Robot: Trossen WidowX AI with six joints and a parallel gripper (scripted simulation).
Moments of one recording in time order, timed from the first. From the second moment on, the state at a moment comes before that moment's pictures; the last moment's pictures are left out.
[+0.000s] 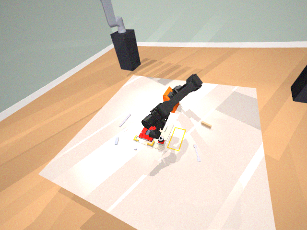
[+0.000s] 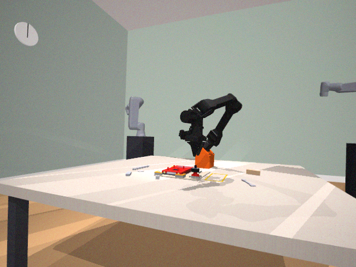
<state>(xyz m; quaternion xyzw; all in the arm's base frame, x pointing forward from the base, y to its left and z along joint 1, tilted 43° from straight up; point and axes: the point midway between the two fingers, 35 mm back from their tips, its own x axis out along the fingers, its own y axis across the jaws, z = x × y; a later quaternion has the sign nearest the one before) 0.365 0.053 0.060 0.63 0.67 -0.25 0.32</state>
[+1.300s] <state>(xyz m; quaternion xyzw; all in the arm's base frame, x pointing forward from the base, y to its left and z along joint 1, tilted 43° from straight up) 0.363 0.097 0.010 0.62 0.67 -0.25 0.32</state>
